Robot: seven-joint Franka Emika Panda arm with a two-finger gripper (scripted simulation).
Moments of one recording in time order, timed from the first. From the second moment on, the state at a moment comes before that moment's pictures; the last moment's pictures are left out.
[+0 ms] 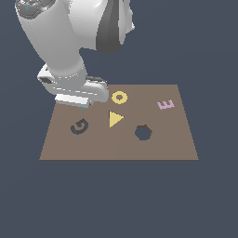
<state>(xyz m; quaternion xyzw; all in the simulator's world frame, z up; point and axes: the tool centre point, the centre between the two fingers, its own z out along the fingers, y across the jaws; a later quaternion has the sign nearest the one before) -0.060 -0.135 0.030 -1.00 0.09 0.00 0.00</state>
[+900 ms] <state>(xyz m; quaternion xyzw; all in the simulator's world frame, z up) -0.056 -0.142 0.031 -1.00 0.01 0.00 0.00</state>
